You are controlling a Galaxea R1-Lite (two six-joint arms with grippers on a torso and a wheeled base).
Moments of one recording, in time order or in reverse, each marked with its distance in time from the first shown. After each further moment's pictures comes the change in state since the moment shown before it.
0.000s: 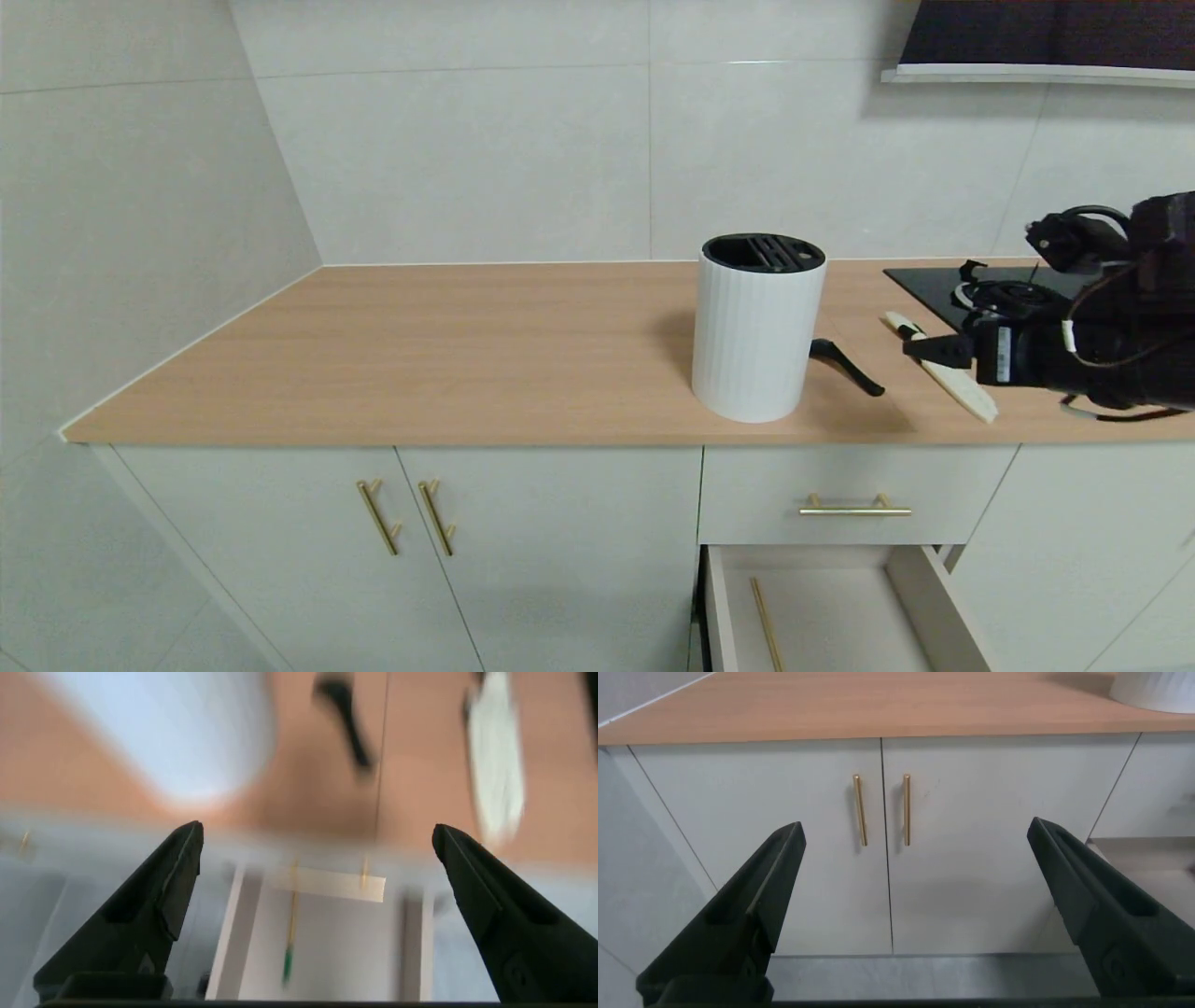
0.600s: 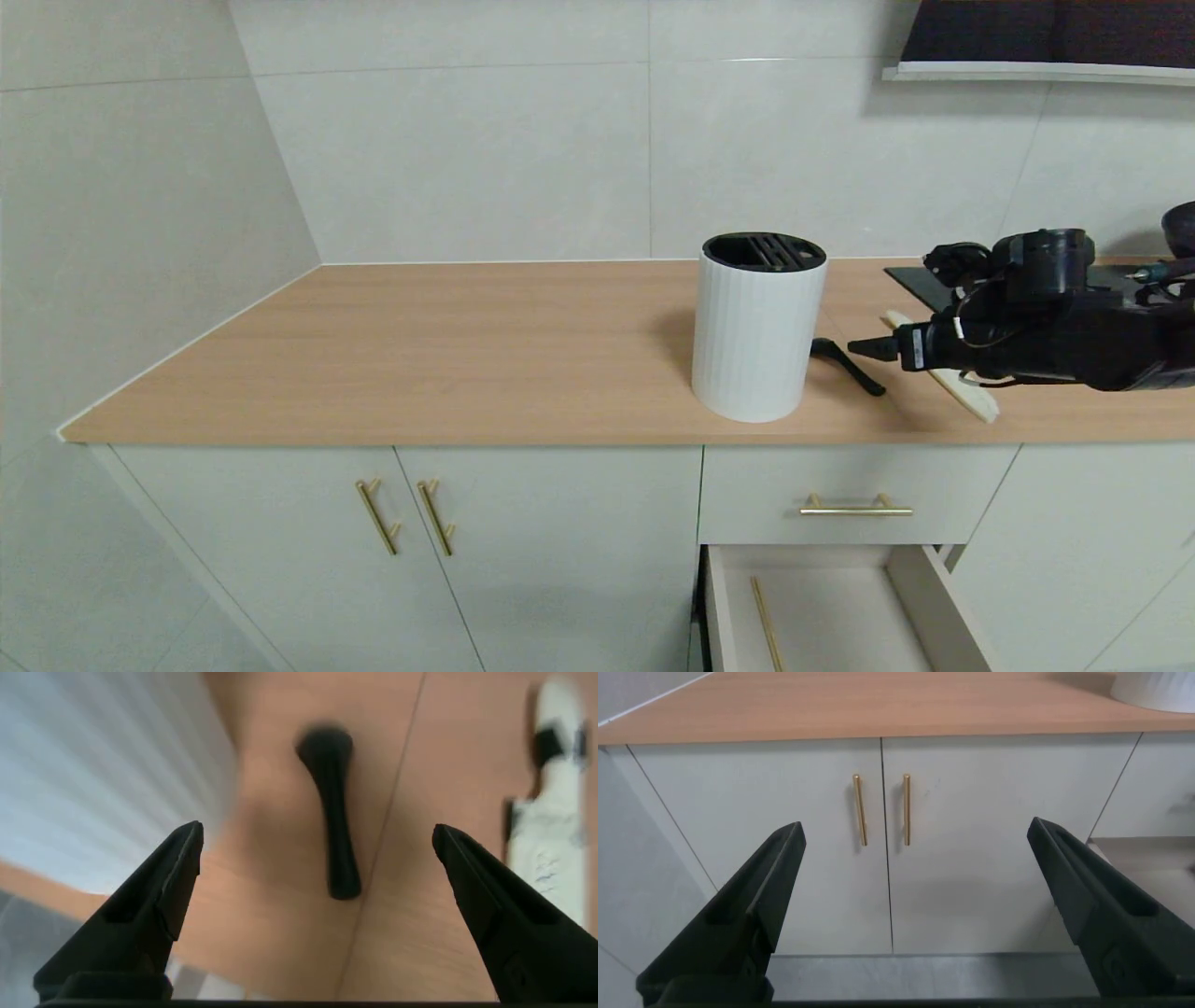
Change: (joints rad) left arm 0.000 0.000 -0.001 0.000 0.000 0.000; right arm -0.118 0.442 -0.280 -0.136 0.237 -0.183
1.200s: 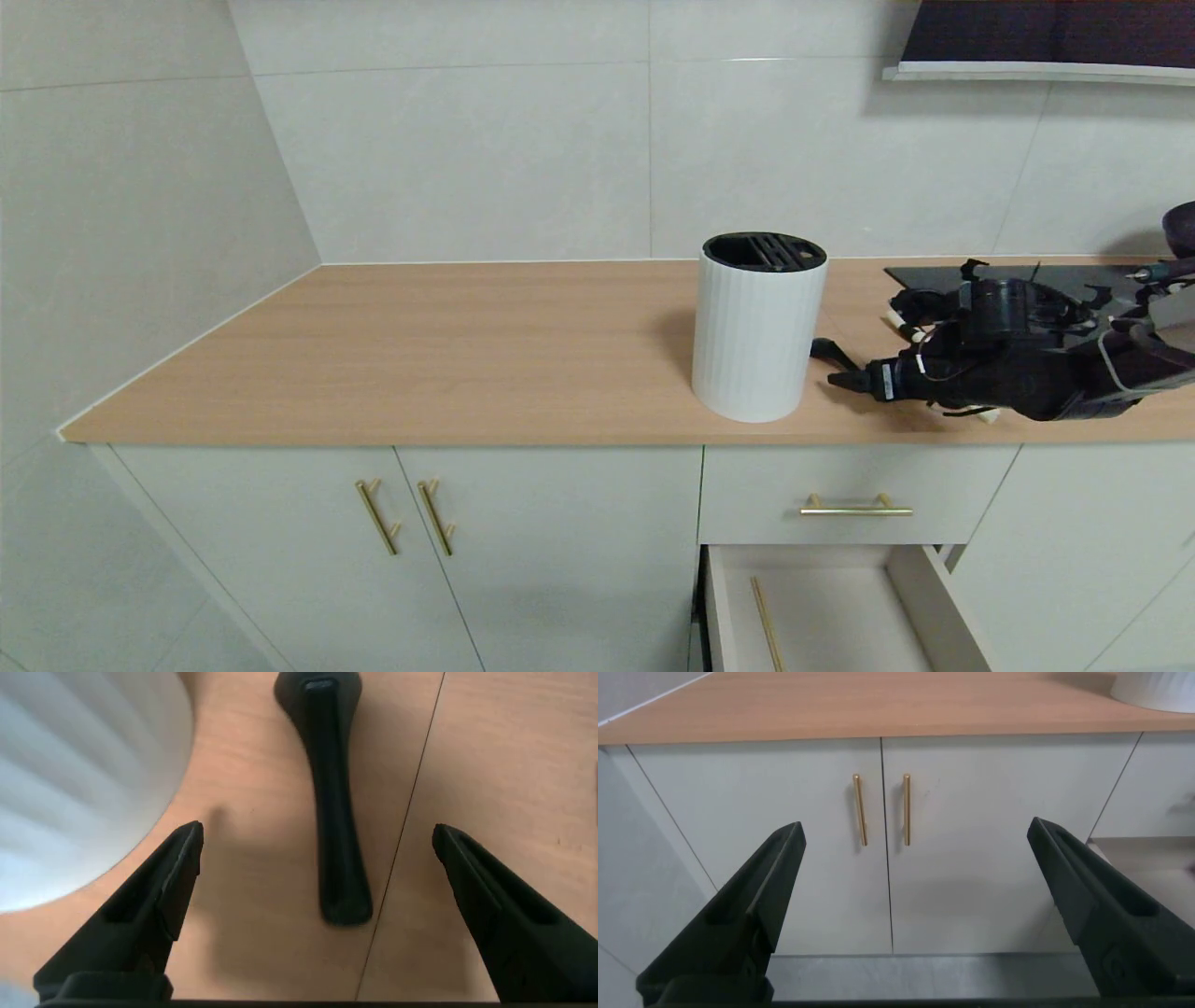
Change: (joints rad) left arm 0.000 0.000 0.000 0.000 0.000 0.000; right arm -0.004 0.169 -0.031 -0.085 0.012 -0.002
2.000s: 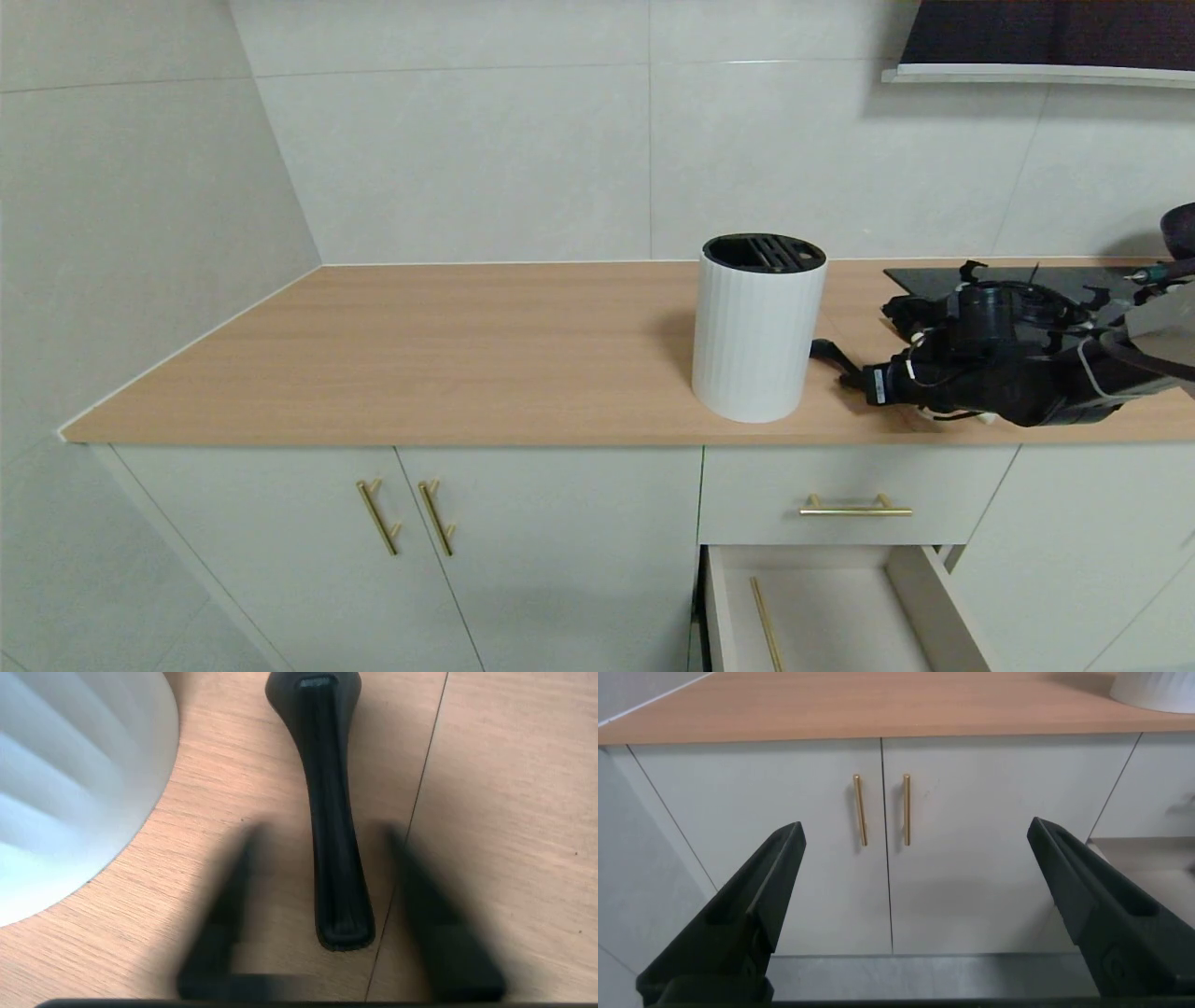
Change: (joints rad) left arm 0.000 0.000 0.000 0.000 0.000 0.000; right arm 0.010 0.051 -0.020 -0.011 -0.015 0.001
